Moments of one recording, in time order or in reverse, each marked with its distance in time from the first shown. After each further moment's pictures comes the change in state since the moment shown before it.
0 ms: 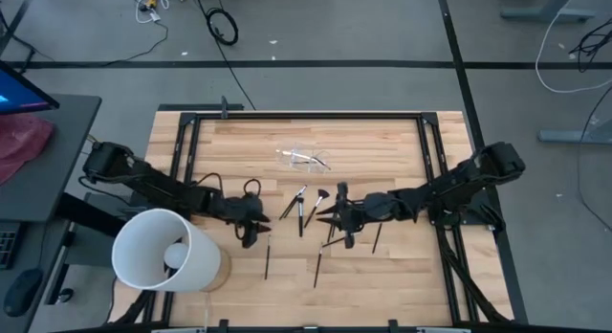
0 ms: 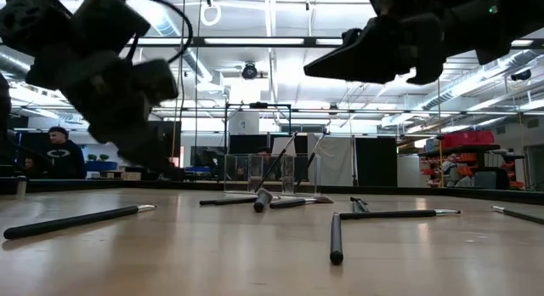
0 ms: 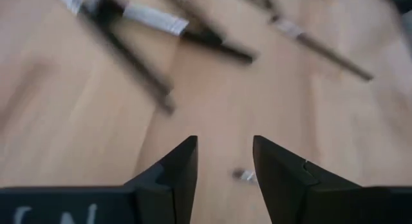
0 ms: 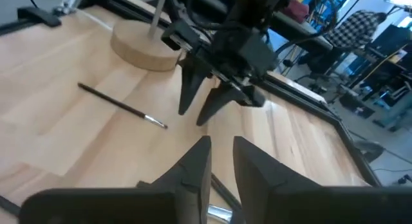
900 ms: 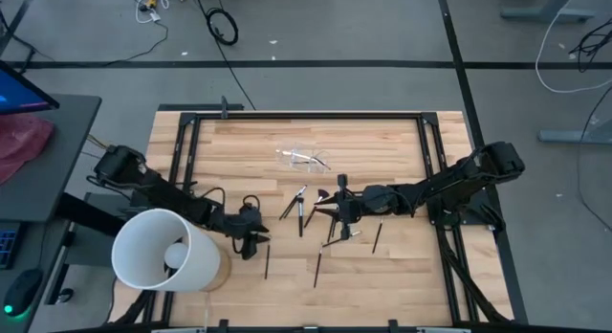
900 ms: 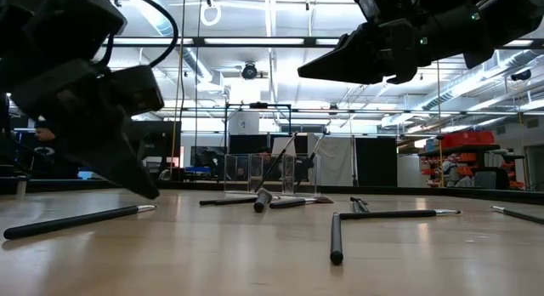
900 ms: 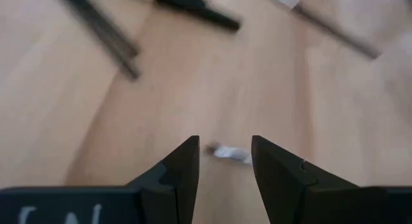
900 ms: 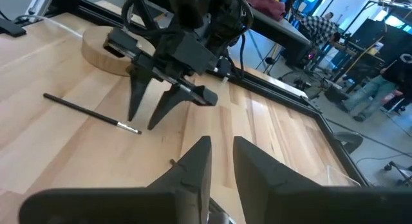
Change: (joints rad) left arm -0.167 0.141 0.001 0.154 -0.145 -0.087; right arm -0.056 0.000 0.001 0.033 -0.001 0.022
